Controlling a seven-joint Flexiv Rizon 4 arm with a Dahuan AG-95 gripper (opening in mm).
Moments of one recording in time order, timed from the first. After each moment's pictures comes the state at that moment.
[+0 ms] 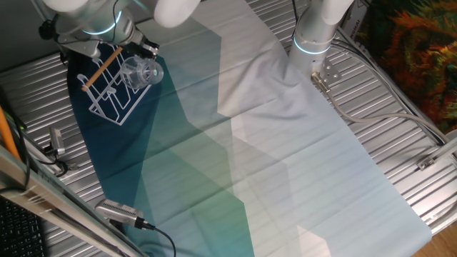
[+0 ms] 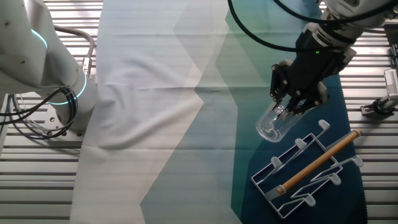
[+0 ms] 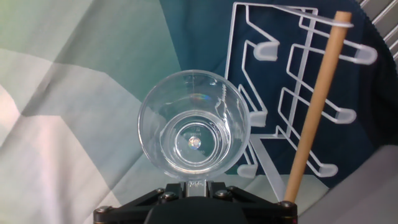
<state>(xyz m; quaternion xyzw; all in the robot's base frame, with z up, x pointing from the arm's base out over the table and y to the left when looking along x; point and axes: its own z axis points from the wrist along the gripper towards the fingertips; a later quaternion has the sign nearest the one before) 0.533 -0.114 0.246 0.33 -0.92 0.12 0.19</state>
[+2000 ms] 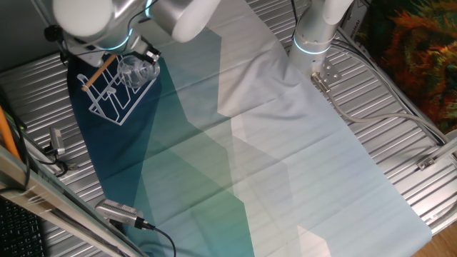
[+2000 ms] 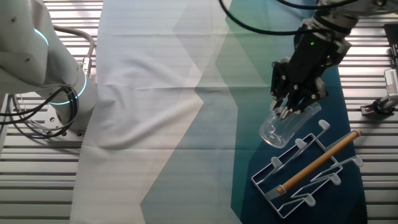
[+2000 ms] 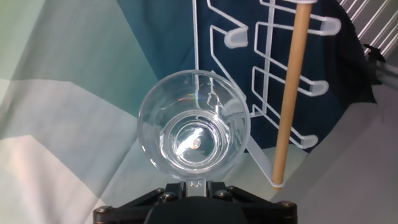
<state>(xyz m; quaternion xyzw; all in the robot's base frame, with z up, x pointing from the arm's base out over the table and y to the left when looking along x) 0.535 -0.114 0.248 0.26 -0.93 0.19 0.19</state>
